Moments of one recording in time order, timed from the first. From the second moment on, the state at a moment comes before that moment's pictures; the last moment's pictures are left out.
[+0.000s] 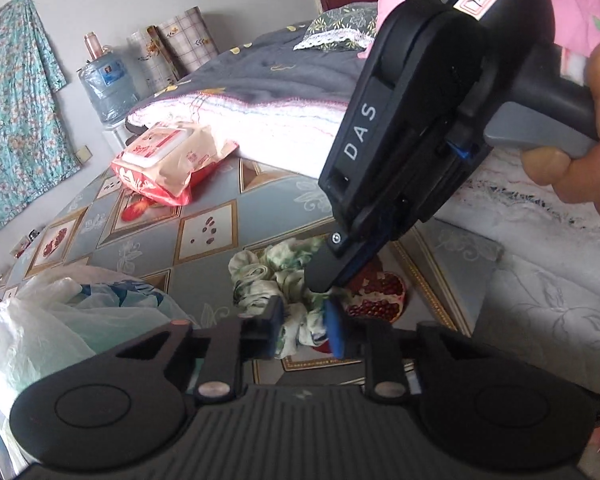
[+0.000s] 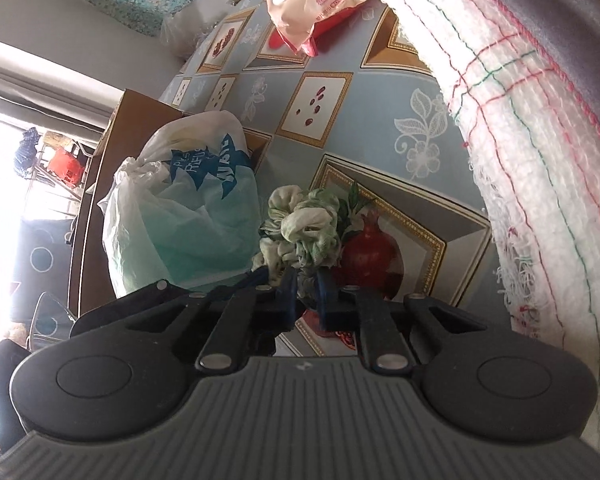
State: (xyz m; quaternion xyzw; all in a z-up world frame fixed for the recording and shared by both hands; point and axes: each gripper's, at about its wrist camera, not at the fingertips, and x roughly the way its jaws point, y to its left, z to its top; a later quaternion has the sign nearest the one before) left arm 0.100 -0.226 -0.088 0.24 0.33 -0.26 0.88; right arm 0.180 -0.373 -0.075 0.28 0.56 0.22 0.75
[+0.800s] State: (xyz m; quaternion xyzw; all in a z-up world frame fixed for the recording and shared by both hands) left arm 0.103 -0.216 -0.087 0.21 0.34 -0.23 0.88; right arm 0.186 -0.349 -0.063 0.17 0.54 0.17 0.81
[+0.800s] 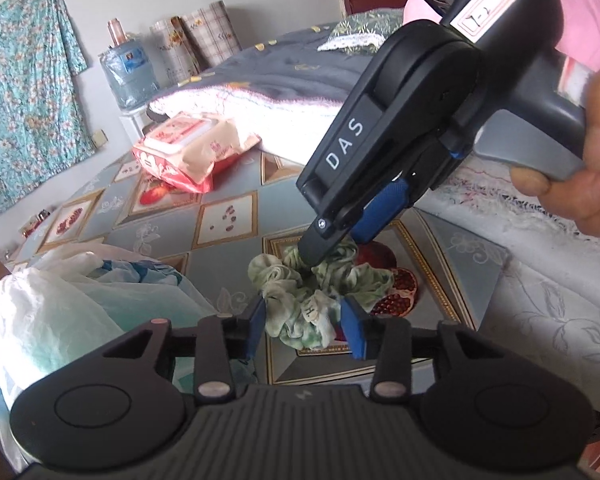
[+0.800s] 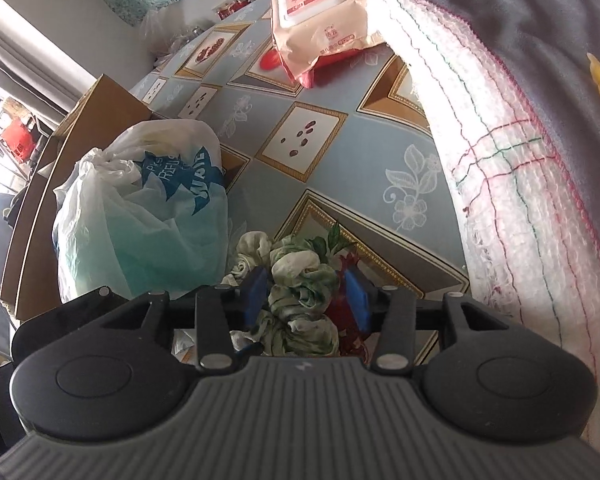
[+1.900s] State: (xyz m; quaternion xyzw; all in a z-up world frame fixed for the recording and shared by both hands) left arm 0.050 0.021 0.041 0.04 0.26 0.04 0.97; right arm 0.226 -0.046 0.100 0.04 0.46 0.46 0.76
